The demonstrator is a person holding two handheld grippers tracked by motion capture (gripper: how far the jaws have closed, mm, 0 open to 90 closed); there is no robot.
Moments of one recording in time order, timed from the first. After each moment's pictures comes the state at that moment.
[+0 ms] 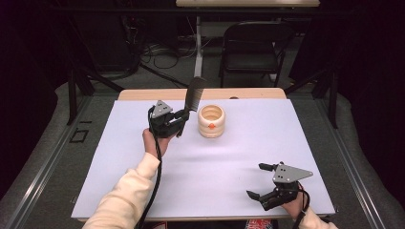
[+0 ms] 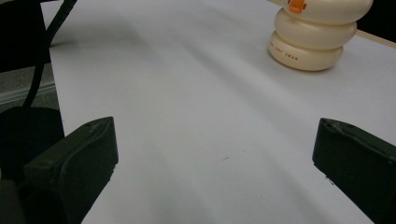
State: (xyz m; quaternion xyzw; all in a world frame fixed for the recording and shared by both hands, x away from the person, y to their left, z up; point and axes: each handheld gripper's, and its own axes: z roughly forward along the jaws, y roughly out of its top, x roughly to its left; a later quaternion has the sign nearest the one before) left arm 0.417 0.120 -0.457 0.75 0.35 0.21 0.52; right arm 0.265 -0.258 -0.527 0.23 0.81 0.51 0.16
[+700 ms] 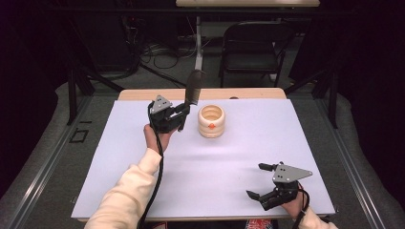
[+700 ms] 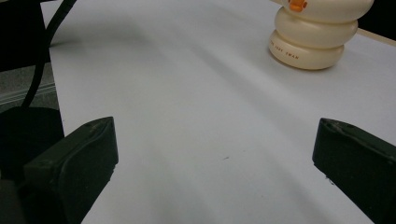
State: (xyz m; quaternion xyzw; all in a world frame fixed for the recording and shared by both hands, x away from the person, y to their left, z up) left arm 0.426 0.118 -0.448 0.73 0.36 0.22 0.54; right arm 0.265 -0.258 -0.528 0.23 0.82 0.51 0.16
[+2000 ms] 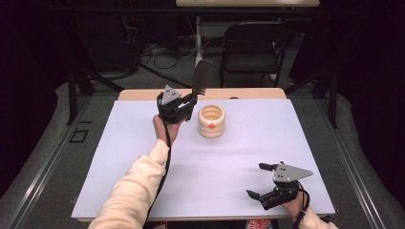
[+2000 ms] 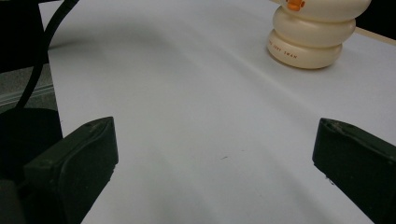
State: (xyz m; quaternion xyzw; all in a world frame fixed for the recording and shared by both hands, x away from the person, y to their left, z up) left arm 0.451 0.093 -0.440 0.72 0.35 0.25 0.55; right arm 0.266 -0.259 -0.528 0.24 0.81 0.51 0.16
